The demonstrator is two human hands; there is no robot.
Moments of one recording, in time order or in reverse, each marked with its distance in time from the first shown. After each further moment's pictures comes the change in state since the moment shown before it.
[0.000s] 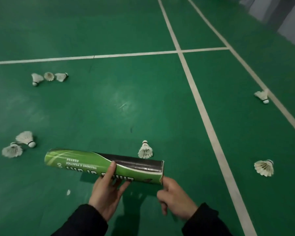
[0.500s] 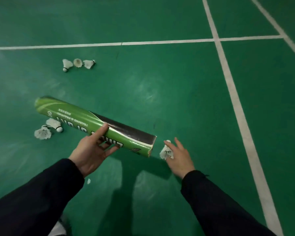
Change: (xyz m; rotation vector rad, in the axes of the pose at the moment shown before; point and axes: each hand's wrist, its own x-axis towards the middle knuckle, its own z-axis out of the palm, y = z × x) left_hand 0.047 0.143 -0.005 0.152 0.031 0.113; right_hand 0.171 0.017 -0.031 -0.663 0.264 0.011
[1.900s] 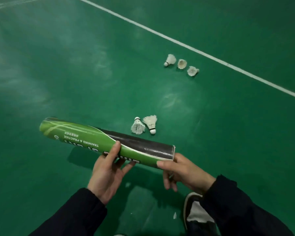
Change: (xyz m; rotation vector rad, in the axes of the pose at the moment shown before) left_hand 0.005 0.076 -0.345 -0.644 0.271 0.246; right_hand 0.047 -0.406 0.190 0.392 -0.903 -0.266
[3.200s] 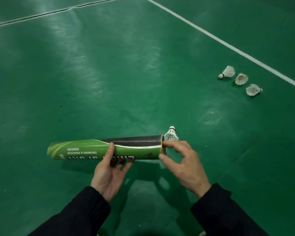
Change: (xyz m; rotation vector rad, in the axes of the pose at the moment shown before) left_hand 0.024 0.010 -0.056 -0.286 0.337 0.169; right_hand 0.109 0.004 -0.003 -0.624 0.218 -0.458
